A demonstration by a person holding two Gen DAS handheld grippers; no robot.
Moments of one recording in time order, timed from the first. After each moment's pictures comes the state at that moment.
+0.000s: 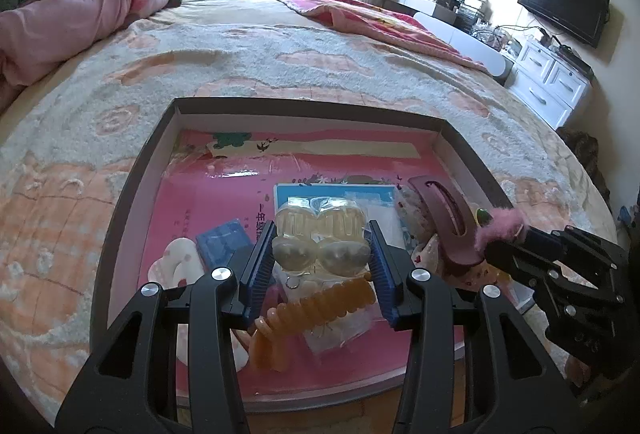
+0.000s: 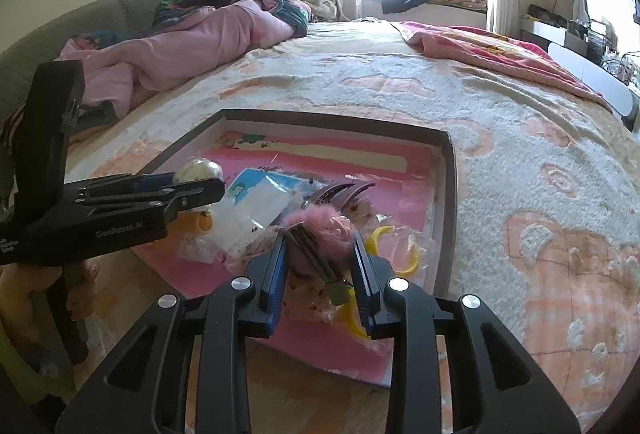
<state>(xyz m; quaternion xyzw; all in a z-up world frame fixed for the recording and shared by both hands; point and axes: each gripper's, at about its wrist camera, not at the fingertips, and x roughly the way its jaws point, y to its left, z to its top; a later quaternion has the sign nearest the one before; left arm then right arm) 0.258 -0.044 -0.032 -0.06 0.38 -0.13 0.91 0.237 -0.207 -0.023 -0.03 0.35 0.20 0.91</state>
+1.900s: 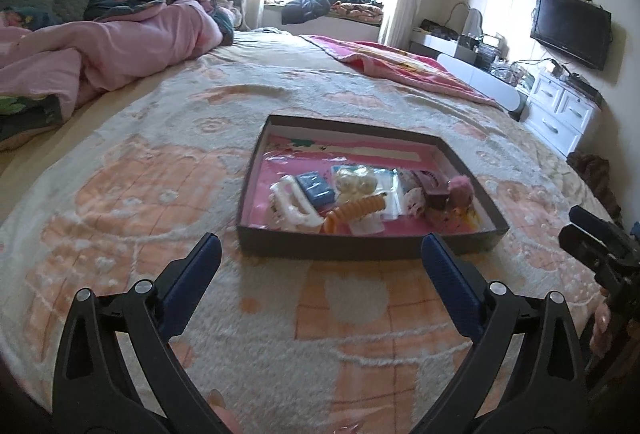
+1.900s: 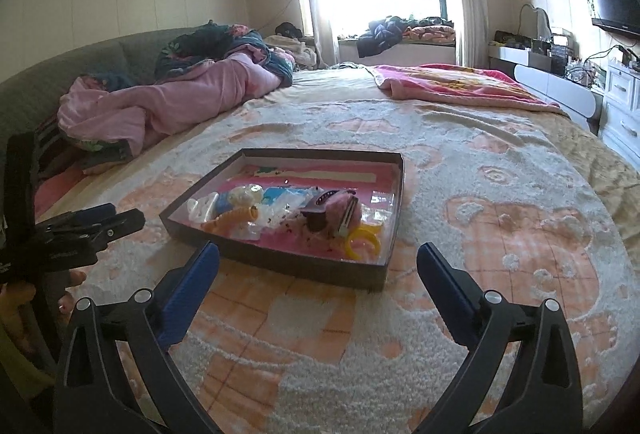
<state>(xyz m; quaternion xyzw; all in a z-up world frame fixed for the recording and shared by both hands) 0.117 0.004 0.008 -0.06 0.31 -0.06 0.95 0.110 -0.239 0.024 0.01 0.27 0.16 0.95</state>
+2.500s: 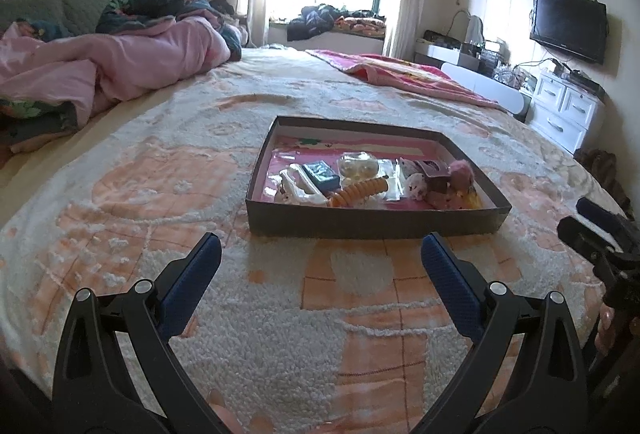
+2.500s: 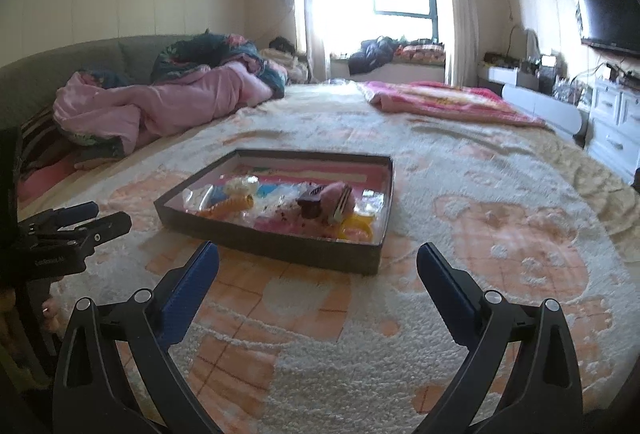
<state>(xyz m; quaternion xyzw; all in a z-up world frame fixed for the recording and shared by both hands) 0.085 -0.003 -0.005 -0.04 0.27 -0.04 0.96 0.079 -0.234 0.005 -0.01 0.22 0.14 0.97</state>
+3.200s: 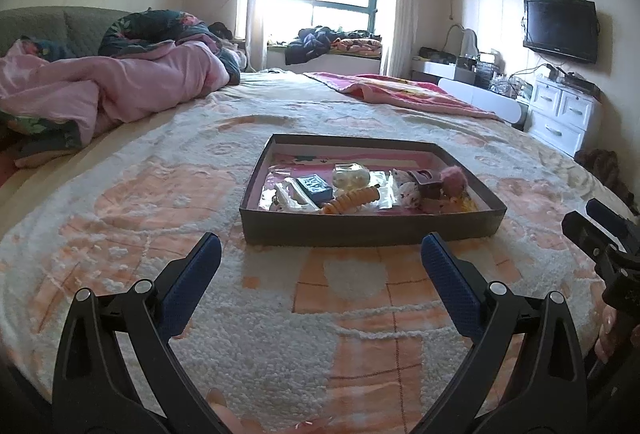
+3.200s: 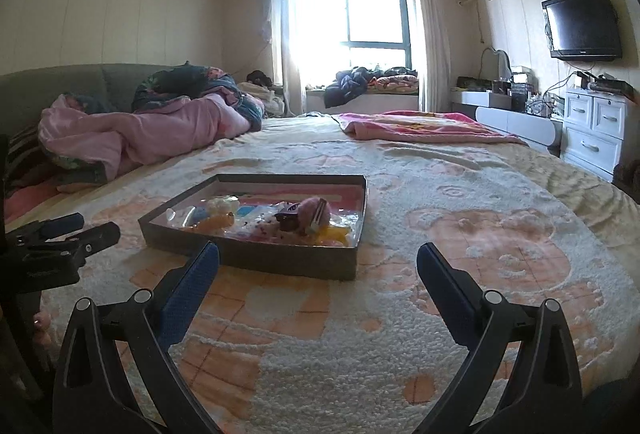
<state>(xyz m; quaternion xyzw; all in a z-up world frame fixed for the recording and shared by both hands) 0.072 -0.015 -0.012 -0.03 0.23 -0.04 0.97 0.057 -0.241 -0.008 0.00 0.16 0.10 0.98</state>
